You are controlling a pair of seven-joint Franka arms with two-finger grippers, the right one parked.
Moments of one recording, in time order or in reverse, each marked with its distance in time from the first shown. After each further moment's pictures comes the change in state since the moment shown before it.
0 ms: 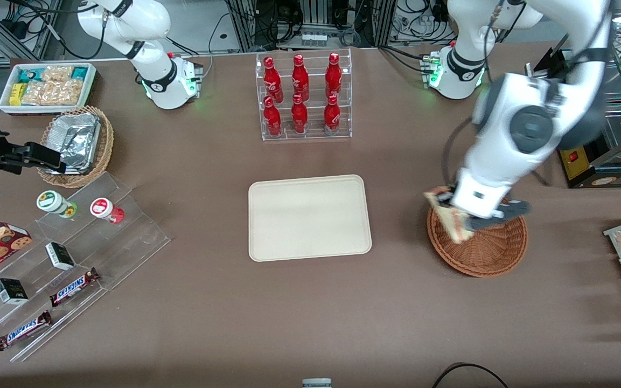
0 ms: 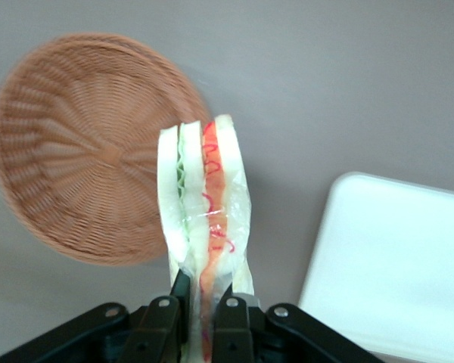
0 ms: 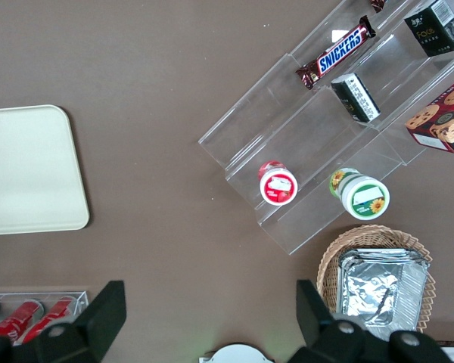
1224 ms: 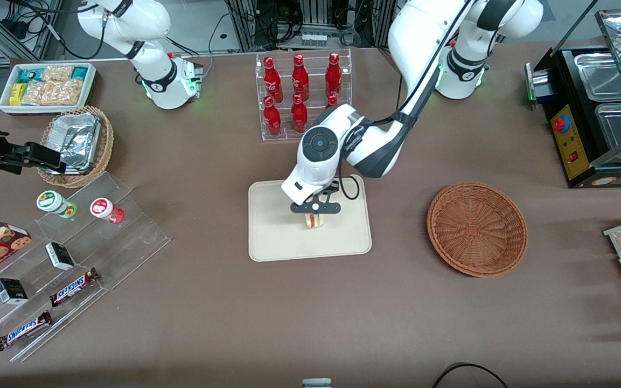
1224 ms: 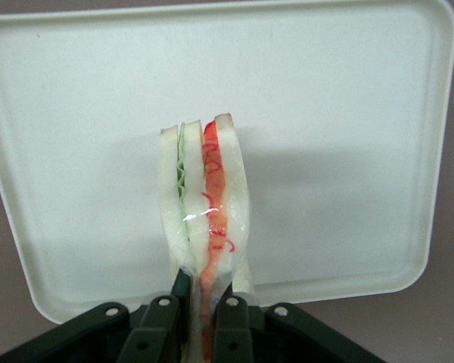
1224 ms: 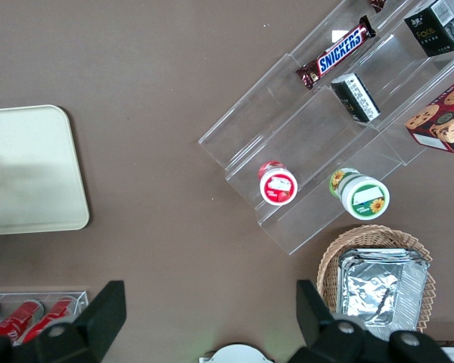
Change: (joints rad) arm -0.372 0.459 -0.018 0.283 -0.130 0.198 -0.074
